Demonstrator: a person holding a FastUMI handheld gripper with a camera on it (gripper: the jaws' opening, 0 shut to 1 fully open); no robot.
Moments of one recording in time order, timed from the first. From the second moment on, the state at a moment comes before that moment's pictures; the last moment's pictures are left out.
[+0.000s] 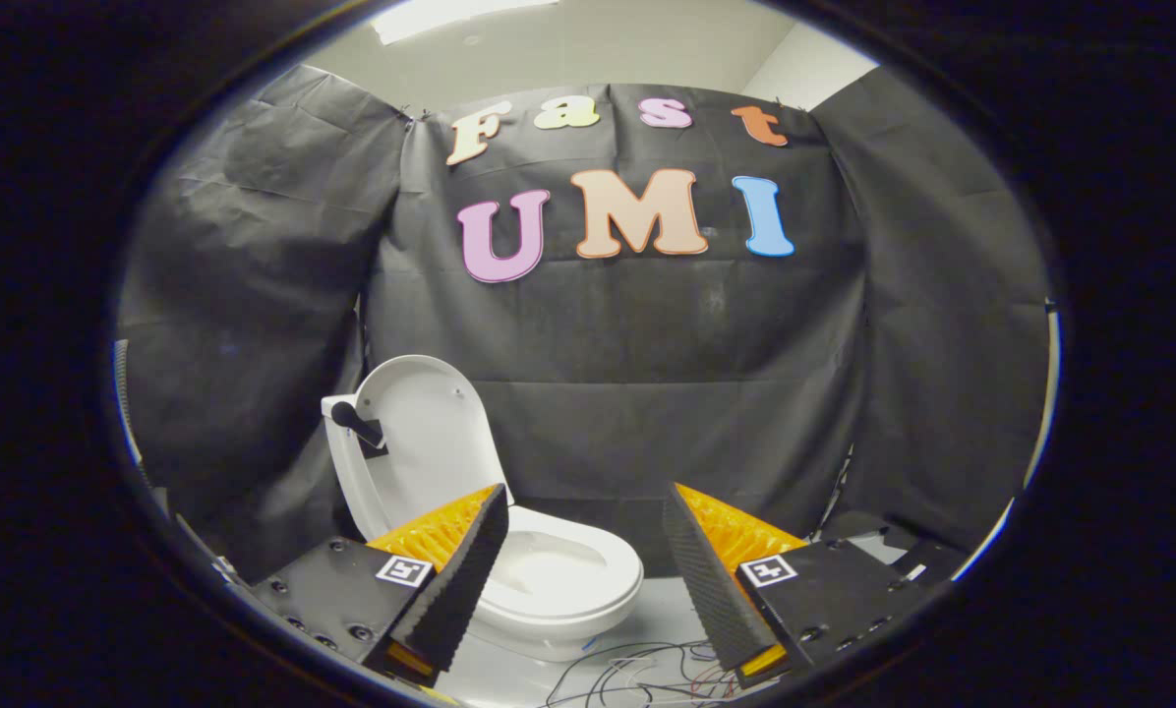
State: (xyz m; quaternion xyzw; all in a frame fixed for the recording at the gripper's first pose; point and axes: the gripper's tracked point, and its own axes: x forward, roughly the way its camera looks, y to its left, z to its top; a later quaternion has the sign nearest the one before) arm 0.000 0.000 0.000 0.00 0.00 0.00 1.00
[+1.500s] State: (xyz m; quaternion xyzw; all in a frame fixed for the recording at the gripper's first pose) arm 0.036 0.002 -0.002 0.00 0.01 0.00 1.00
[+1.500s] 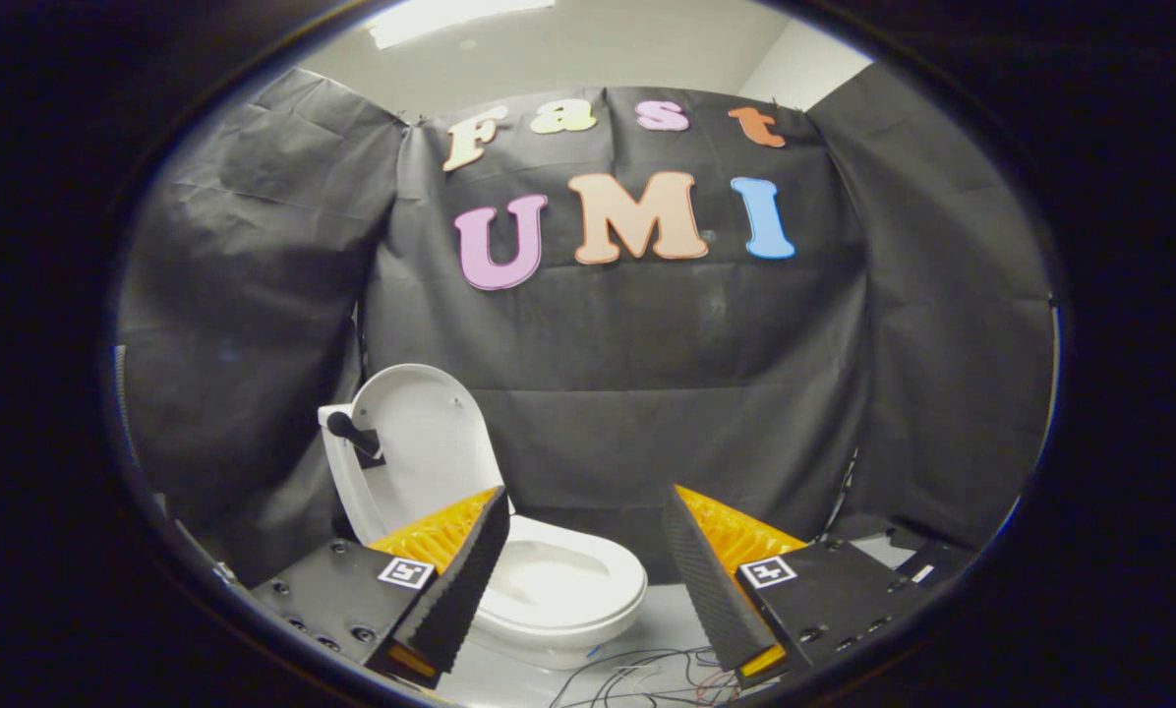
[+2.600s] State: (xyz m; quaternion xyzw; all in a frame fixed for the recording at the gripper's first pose) arm 0.149 0.066 -0.145 0.34 0.01 -0.18 0.92
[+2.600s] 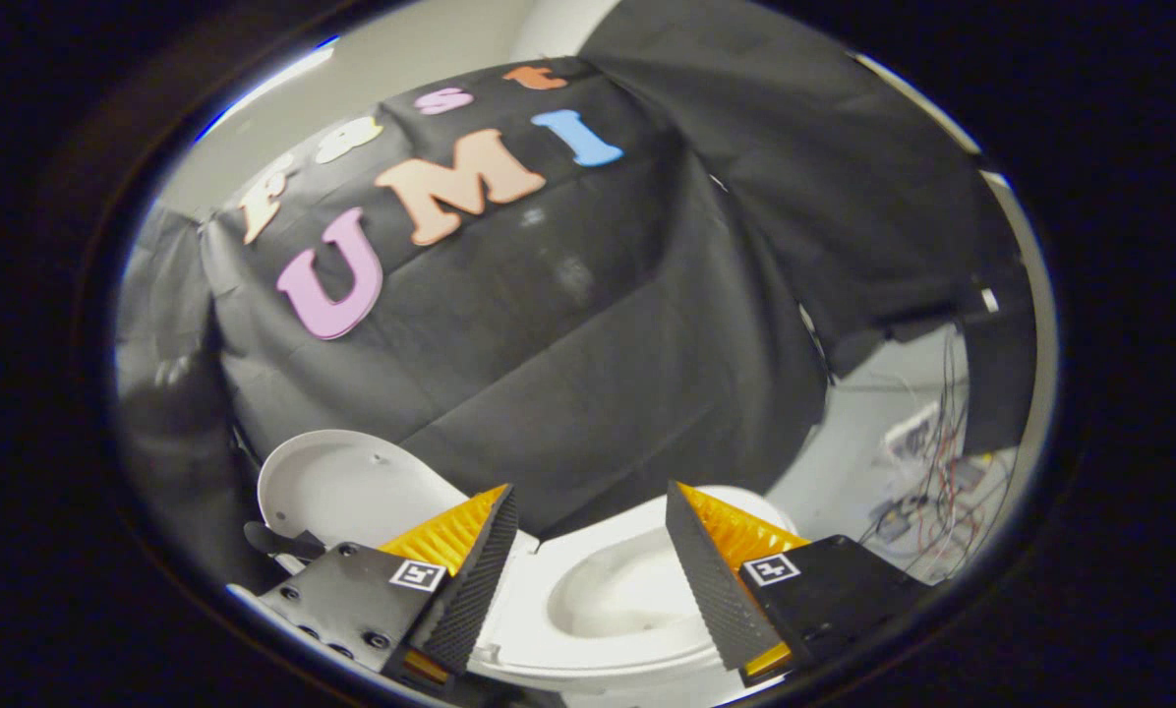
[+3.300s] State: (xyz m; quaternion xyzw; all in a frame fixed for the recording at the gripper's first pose) arm 0.137 0.079 -0.247 0.49 0.07 -0.25 0.83
